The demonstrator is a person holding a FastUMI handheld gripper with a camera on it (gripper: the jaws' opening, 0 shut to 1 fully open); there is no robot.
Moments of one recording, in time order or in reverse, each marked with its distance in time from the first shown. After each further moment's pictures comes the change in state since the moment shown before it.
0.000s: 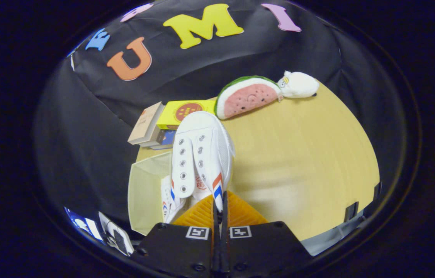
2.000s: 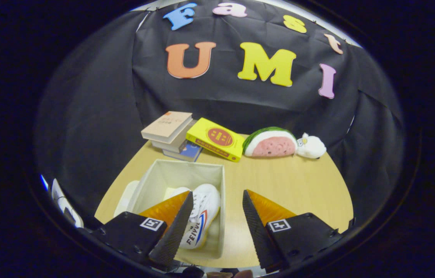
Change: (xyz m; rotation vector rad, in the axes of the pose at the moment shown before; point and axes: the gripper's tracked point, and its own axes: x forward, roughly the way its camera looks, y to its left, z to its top) arm -0.077 0.024 0.038 -0.364 -0.409 -0.206
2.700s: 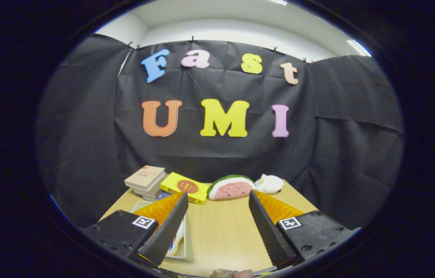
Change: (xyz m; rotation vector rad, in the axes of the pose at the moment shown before) arm -0.125 -0.089 0.039 0.121 -0.389 -0.155
